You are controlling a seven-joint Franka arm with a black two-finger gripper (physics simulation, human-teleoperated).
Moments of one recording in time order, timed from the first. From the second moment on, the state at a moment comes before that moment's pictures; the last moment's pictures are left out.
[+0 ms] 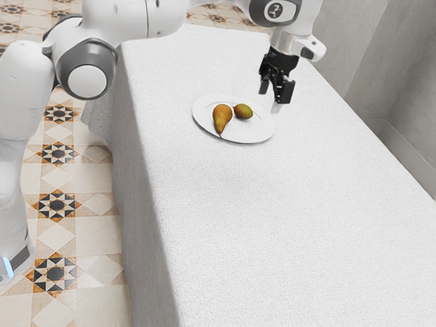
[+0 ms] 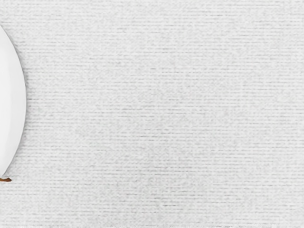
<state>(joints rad) -0.02 0.33 0.09 -1.07 -0.02 1.41 0.06</state>
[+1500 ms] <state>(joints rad) 0.09 0.42 0.38 -1.08 -0.07 1.48 0.35</state>
